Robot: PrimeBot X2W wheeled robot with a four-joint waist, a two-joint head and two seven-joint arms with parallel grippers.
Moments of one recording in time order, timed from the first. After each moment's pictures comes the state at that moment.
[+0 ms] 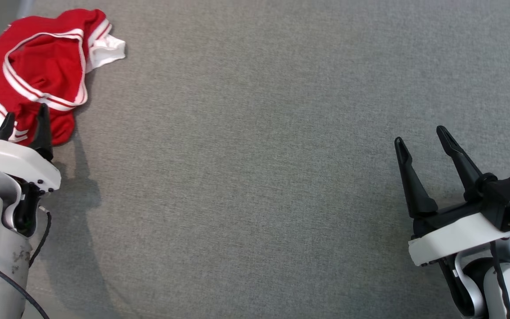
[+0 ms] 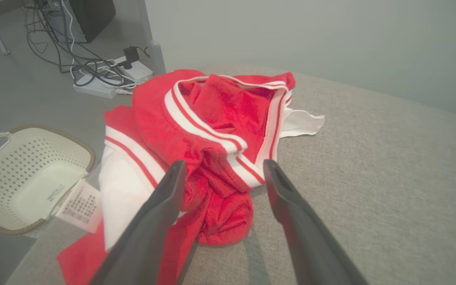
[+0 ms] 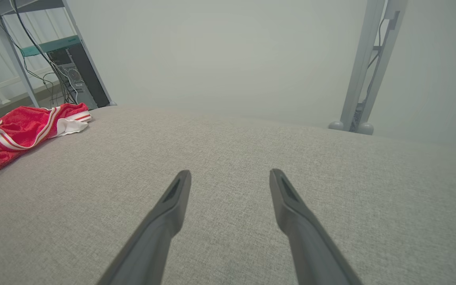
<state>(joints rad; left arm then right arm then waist) -0.67 0.33 -0.12 0.78 -0.59 -0.06 -0.09 -0.16 -0.05 0.07 -0.18 0.08 0.13 0.08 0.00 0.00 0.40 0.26</state>
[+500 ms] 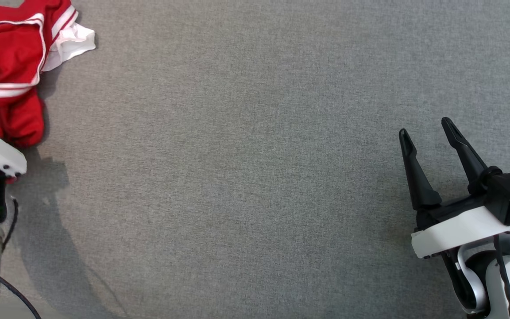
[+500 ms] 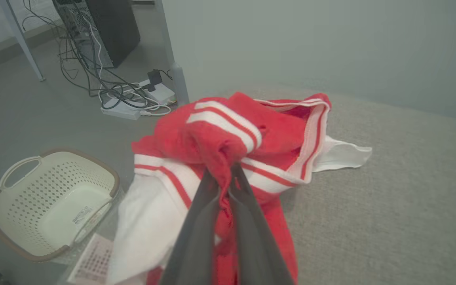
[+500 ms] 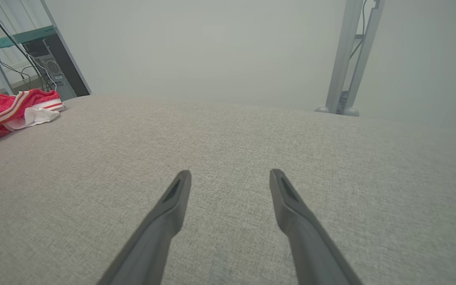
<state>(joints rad) -0.81 0.38 -0.12 1.05 -0.58 -0.08 -0.23 -0.20 -0.06 0.07 -0.16 0.08 0.13 0.06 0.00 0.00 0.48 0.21</state>
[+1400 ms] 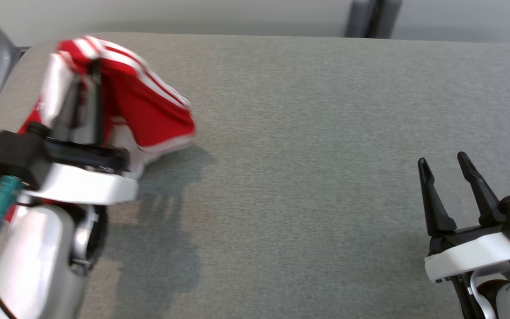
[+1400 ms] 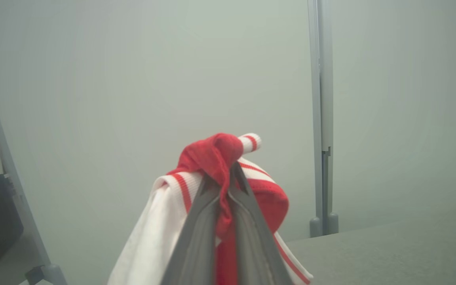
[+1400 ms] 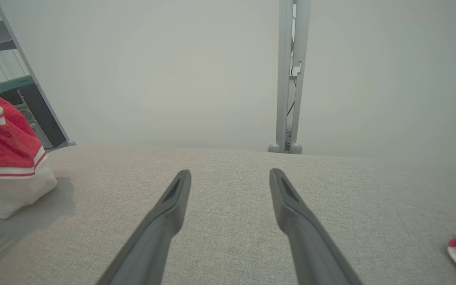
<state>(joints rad) -0.43 0.30 -0.23 -0.03 -0.34 0.11 -0.17 -0.09 -0.05 0.00 -0.12 0.16 0.13 0.01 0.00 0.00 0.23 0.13</state>
